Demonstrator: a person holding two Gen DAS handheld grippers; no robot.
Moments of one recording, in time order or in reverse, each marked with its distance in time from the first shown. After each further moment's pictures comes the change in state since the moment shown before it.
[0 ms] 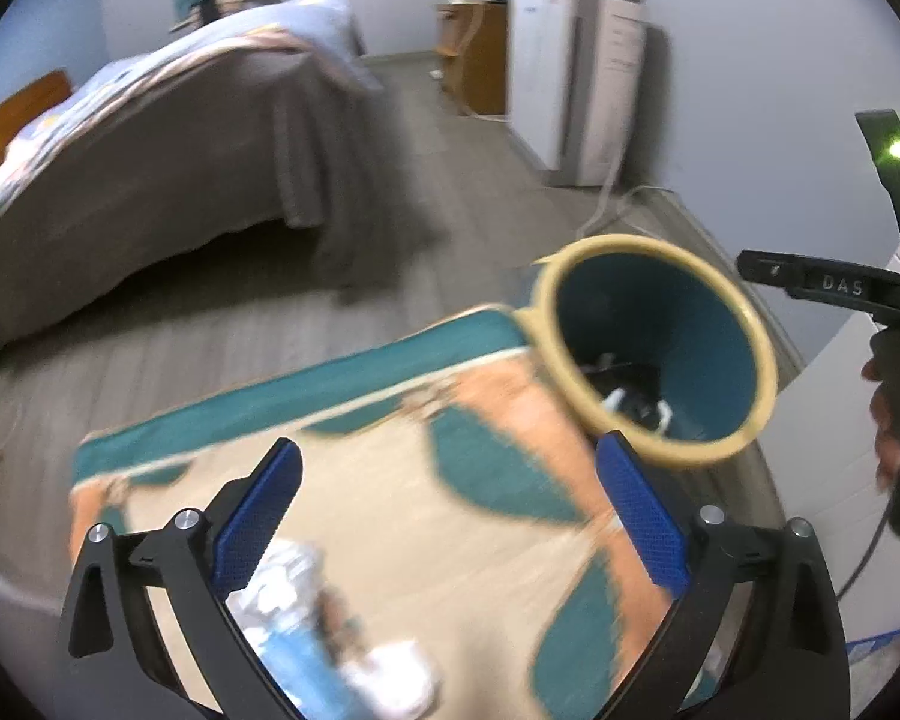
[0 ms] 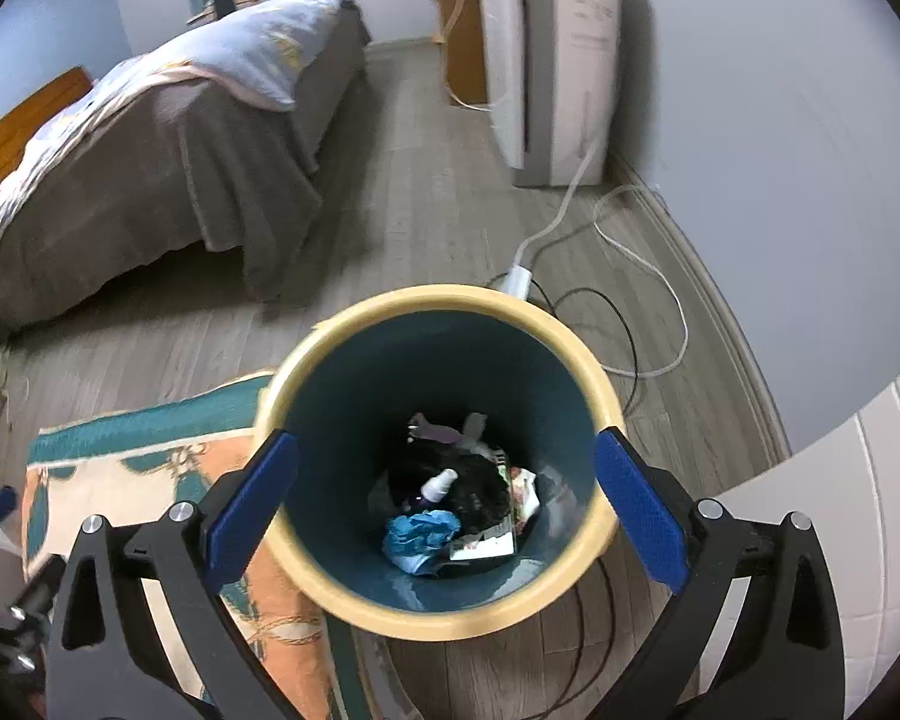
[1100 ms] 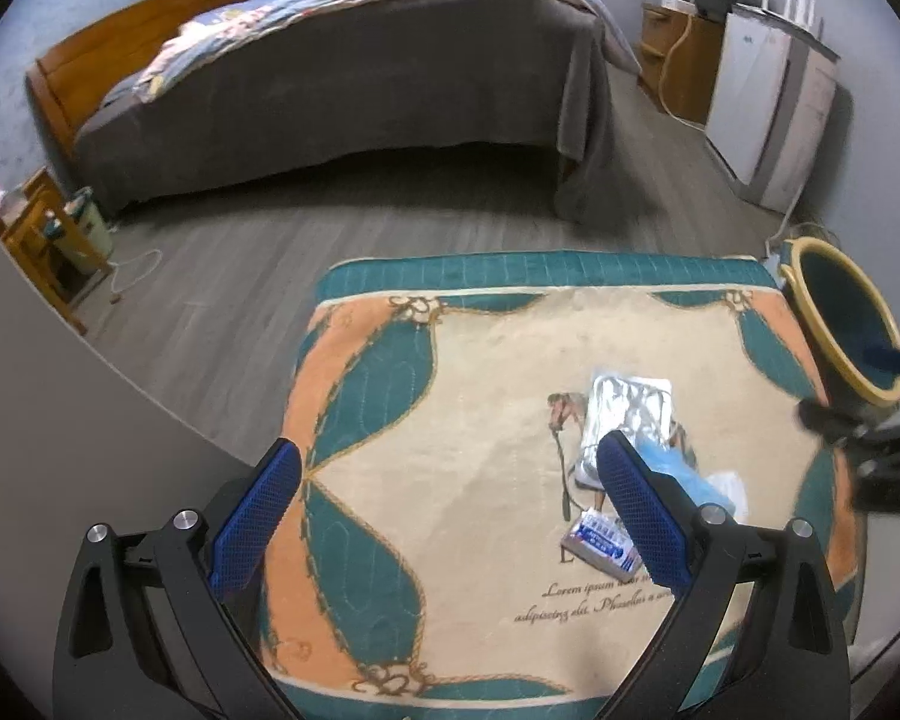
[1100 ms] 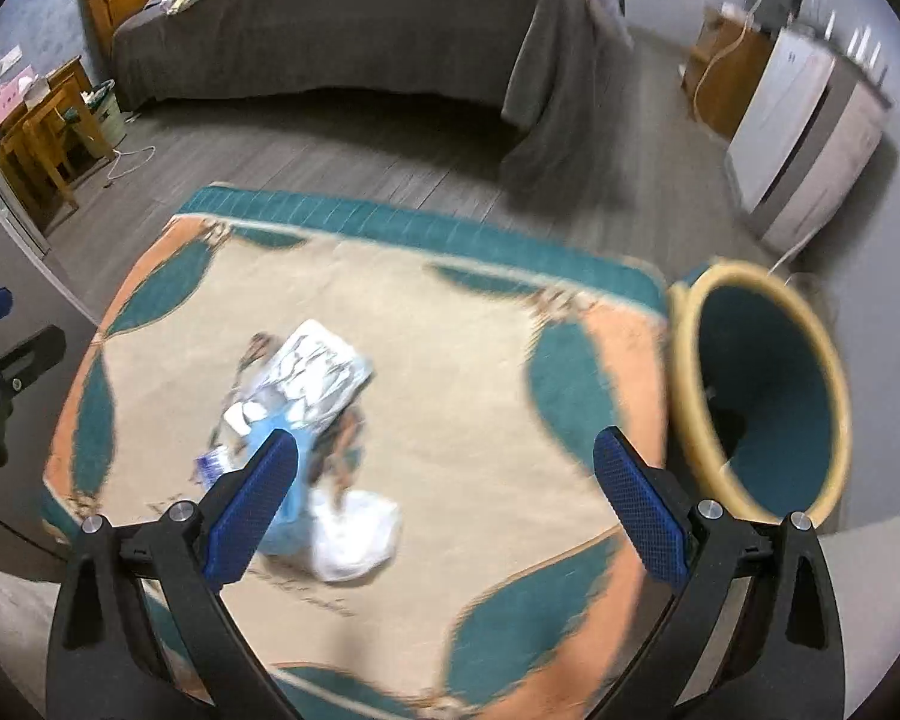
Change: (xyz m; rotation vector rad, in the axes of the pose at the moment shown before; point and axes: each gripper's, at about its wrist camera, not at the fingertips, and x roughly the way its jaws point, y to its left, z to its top) left arm -0.073 0.194 -0.118 -0.260 0.061 0.254; right arm -0.022 0.257 -0.123 -0.459 0.154 0.188
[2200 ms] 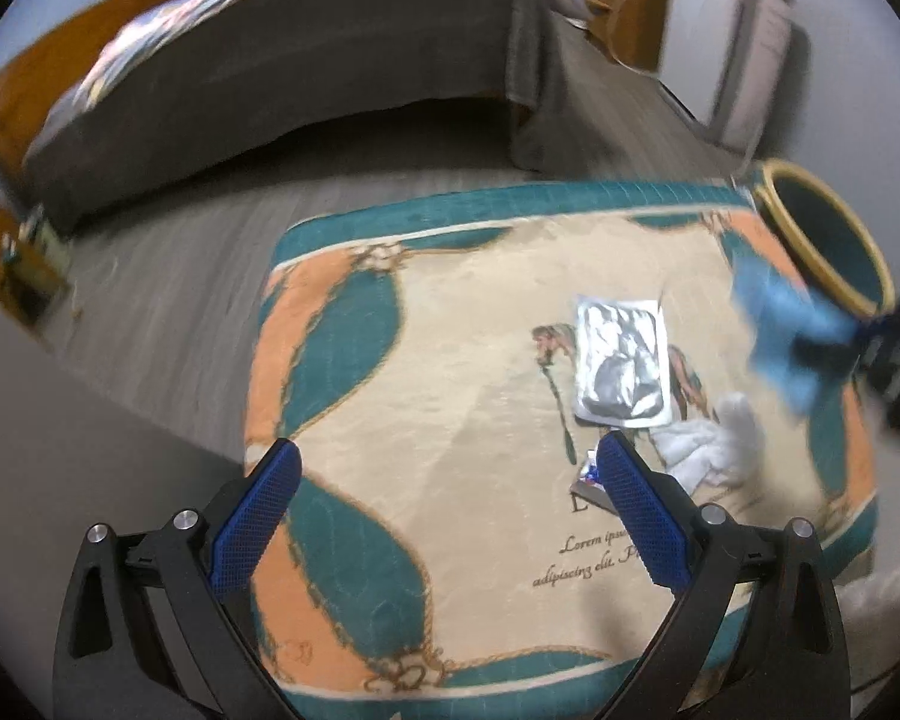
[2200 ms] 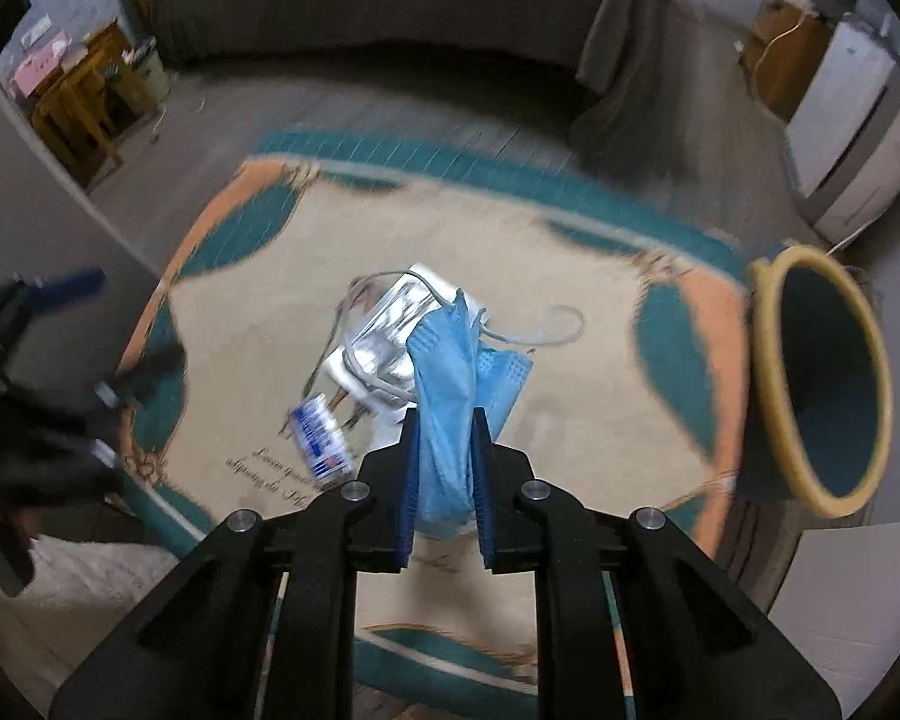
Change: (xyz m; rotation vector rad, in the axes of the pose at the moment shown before) left arm 0.030 -0.012 -0.028 0.143 0.074 -0.066; right arm -0.013 0.036 -0.003 -0.059 0.082 0.081
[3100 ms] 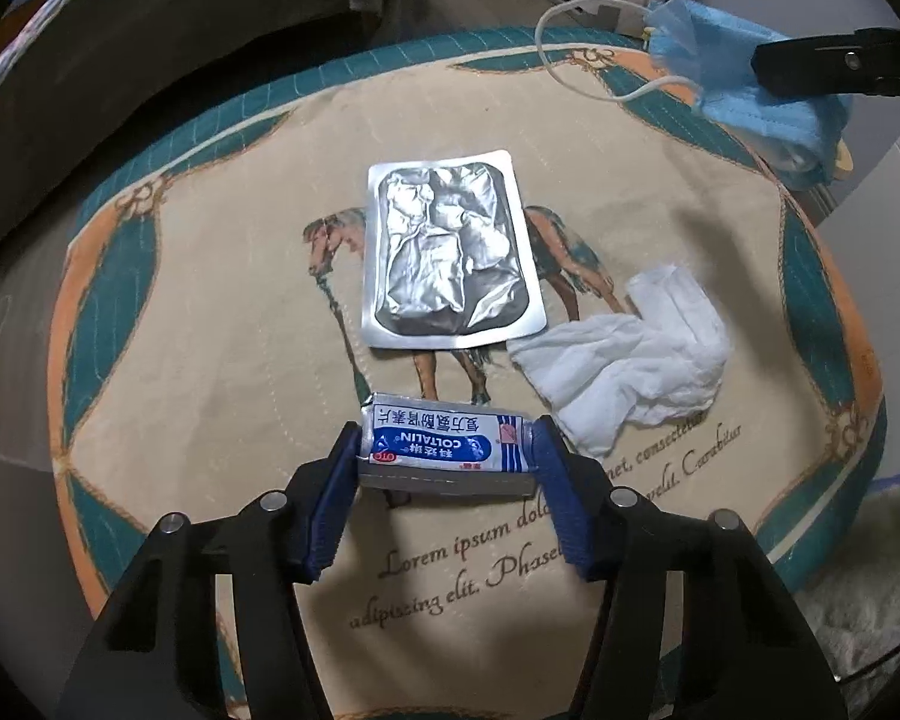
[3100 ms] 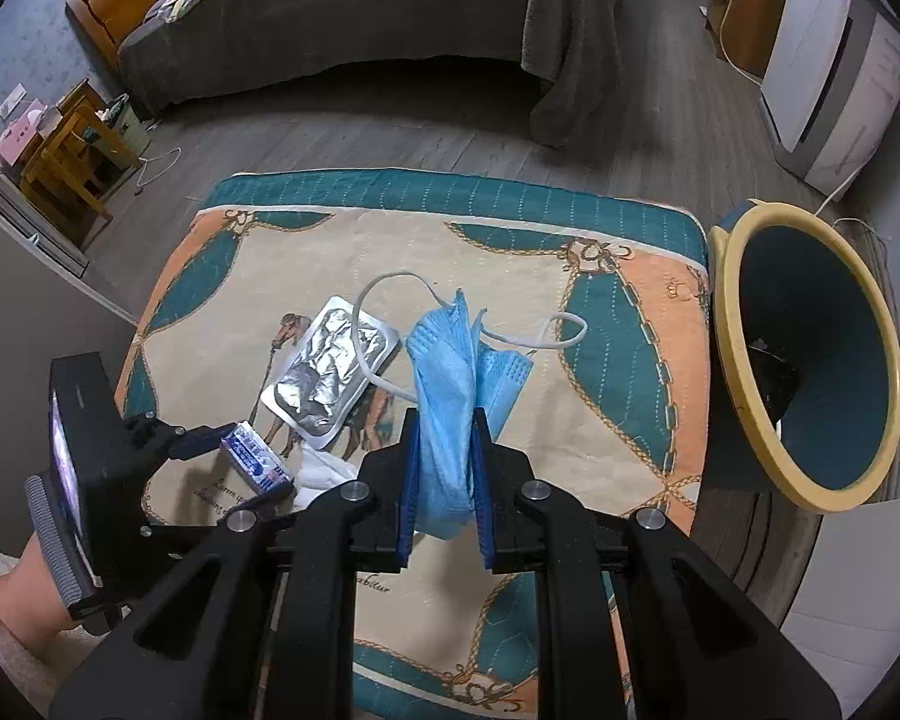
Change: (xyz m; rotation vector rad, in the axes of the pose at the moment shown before) left arm 0.071 -0.076 -0.032 0.171 0.154 -0.189; right arm 0.011 -0.063 0.002 0.126 0.000 0.064
